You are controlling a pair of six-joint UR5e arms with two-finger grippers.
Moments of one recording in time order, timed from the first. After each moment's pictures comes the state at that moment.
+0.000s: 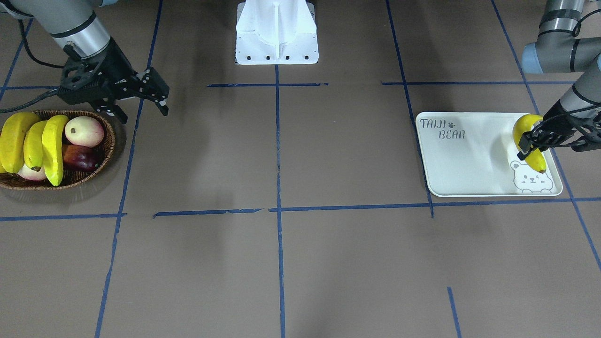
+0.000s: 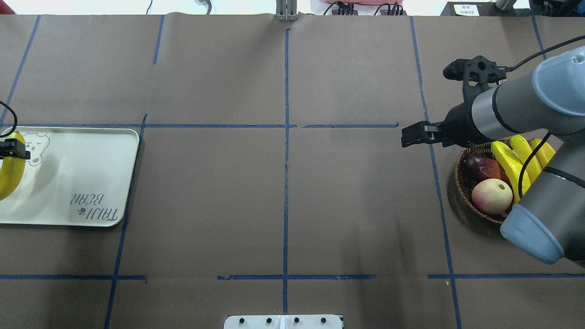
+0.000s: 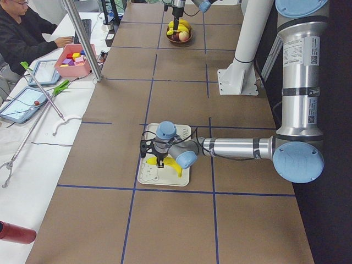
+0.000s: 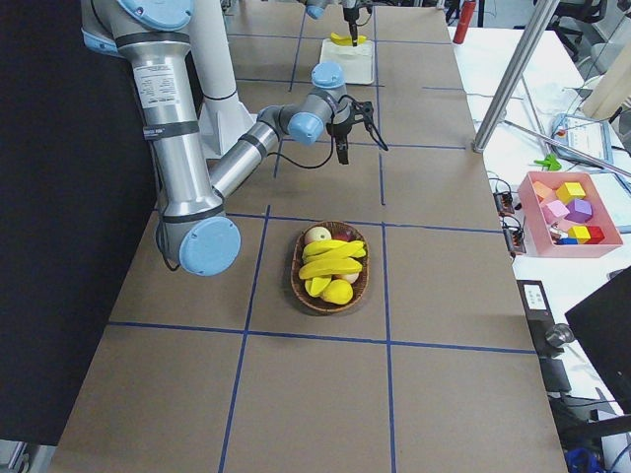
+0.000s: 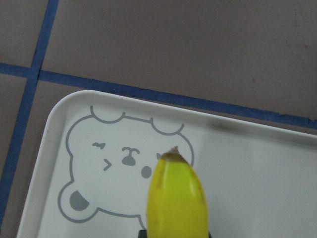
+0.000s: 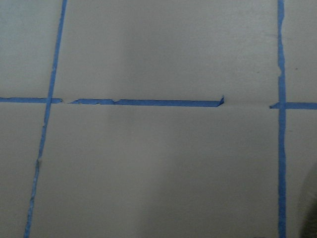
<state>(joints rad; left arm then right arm) -1.07 -1.50 -1.51 -2.38 -2.13 -0.93 0.81 -1.38 2.10 -1.40 2.03 1.00</state>
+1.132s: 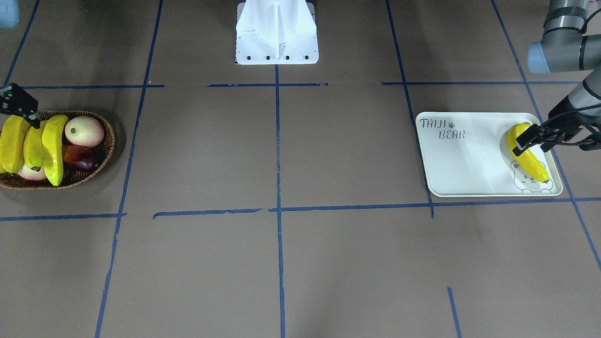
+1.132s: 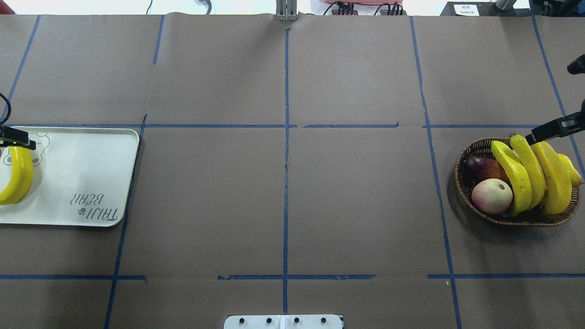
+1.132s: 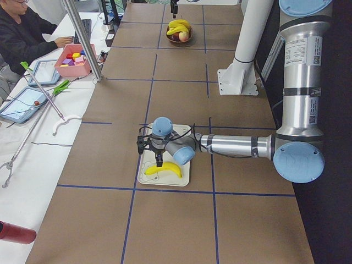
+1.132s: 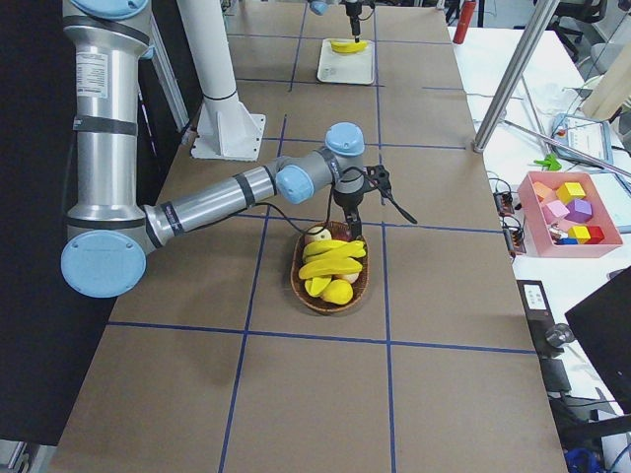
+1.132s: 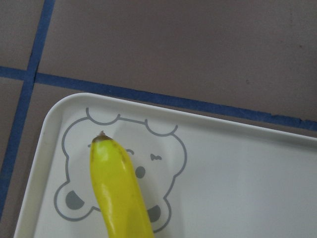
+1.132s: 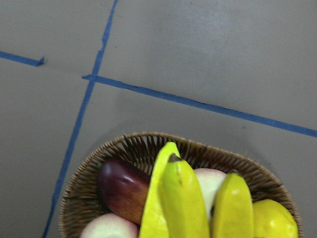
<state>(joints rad) -1.13 -1.52 -1.56 -2.32 -2.25 -0.93 1.18 -1.65 1.98 -1.40 2.26 0.35</state>
